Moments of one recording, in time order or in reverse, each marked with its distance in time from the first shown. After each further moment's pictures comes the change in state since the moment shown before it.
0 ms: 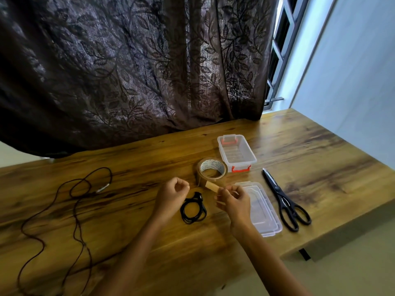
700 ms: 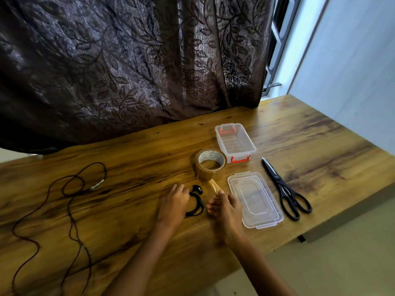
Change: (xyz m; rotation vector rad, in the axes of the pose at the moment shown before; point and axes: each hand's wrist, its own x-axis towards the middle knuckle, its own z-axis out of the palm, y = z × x) left_hand 0.016 -0.068 0.038 0.856 -0.052 0.439; right_hand -0.007 0.046 0.005 0.061 0.003 0.082
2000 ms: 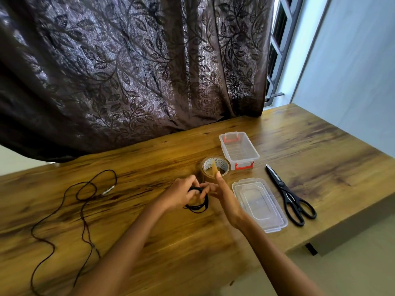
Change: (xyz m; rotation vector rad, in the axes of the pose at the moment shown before) left_hand 0.019 0.006 -0.092 -0.430 -0.298 0.041; right_hand 0.016 -0.036 0.012 -0.316 -0.528 -0.175
